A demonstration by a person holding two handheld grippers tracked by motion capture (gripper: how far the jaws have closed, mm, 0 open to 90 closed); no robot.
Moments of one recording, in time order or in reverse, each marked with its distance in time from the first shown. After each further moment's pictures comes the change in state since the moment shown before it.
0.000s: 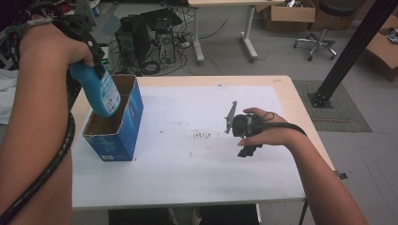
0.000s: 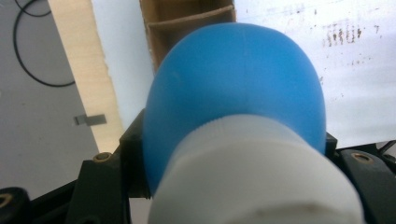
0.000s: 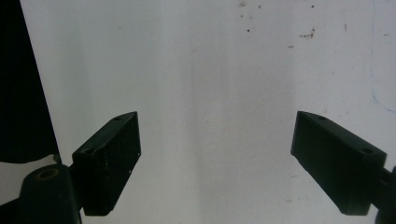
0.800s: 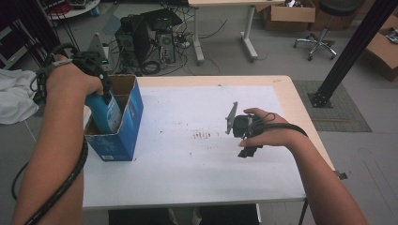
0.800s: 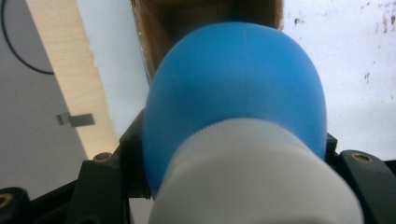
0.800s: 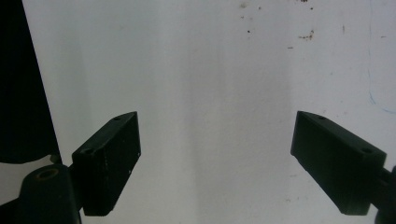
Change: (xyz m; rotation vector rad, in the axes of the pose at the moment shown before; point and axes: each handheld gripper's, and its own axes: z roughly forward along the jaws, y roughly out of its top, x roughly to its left) left arm 0.010 0.000 0.083 0.047 0.010 -0.017; right arm 0.003 -0.001 -0.002 -0.006 -0.008 -0.004
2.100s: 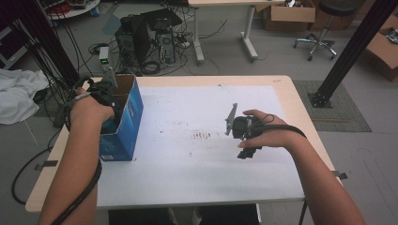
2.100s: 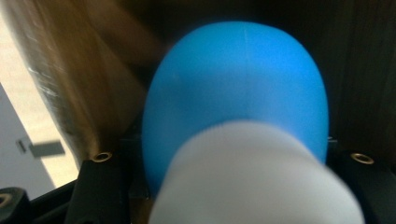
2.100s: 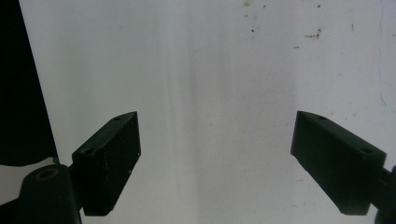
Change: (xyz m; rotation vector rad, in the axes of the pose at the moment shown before) left arm 0.005 0.007 0.096 -0.001 0.011 0.010; right arm -0.001 -0.001 0.007 -0.003 0.011 0.005
